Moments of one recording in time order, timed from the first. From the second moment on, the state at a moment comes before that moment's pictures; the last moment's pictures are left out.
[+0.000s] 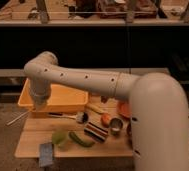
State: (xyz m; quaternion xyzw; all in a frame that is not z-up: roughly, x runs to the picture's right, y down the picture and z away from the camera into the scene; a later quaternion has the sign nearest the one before) arm -0.277 0.092 0.708 -0.28 -0.27 -0.26 0.88
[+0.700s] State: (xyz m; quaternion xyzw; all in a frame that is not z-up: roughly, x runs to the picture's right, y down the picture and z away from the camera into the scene) arm -0.293 0.187 0.781 -0.33 -0.25 -0.27 0.87
